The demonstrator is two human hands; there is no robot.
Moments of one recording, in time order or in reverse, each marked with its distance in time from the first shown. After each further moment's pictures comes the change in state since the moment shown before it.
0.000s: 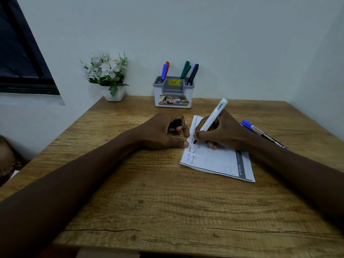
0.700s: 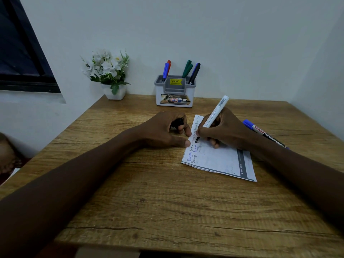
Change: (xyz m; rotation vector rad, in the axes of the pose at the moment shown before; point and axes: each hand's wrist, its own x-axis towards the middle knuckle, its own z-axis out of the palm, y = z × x) left_hand 0.001 0.004 0.000 -0.036 -0.014 -0.010; right_hand 0.008 0.007 0.000 -0.008 0.077 0.054
